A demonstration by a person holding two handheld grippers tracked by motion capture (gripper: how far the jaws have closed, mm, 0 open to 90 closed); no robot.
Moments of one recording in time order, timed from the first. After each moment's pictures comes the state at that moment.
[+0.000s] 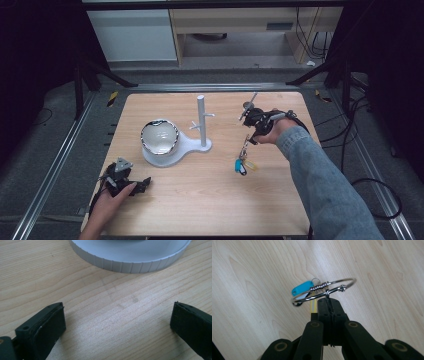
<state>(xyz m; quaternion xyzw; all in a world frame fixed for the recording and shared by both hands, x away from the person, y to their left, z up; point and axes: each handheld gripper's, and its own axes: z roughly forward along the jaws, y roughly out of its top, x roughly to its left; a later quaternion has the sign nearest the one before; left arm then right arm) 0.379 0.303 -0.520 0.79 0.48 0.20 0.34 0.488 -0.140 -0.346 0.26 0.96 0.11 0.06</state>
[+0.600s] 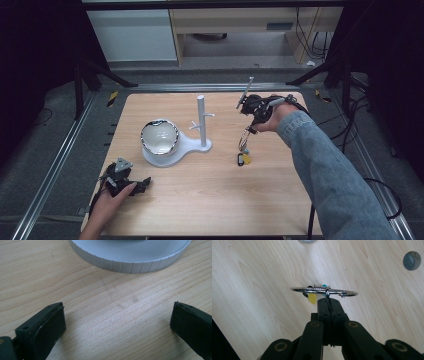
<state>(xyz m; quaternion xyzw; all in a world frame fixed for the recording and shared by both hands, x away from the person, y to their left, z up) 0.379 0.303 -0.520 0.79 0.48 0.20 0.34 0.490 -0.127 -0.299 0.25 0.96 0.09 0.08</state>
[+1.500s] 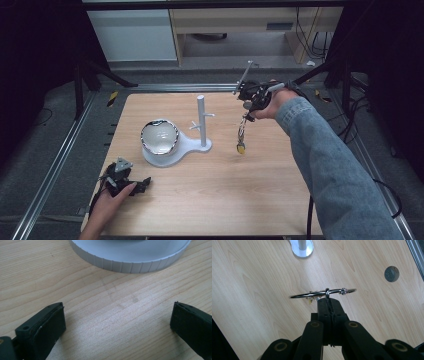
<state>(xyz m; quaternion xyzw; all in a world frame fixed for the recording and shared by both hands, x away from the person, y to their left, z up) 0.379 0.303 -0.520 0.79 0.48 0.20 0.34 0.499 -0.118 -0.263 0.24 0.96 0.11 0.10</state>
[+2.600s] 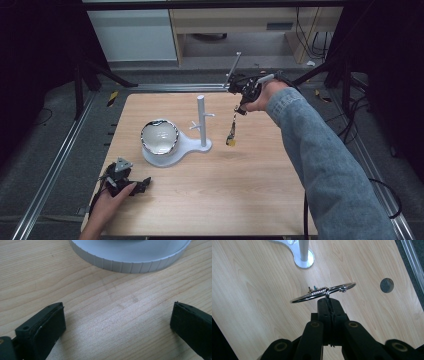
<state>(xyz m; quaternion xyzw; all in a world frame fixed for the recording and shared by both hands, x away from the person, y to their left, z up) 0.379 0.303 -0.520 0.79 0.48 0.20 0.34 0.507 -0.093 -0.246 0.22 0.96 0.11 0.10</state>
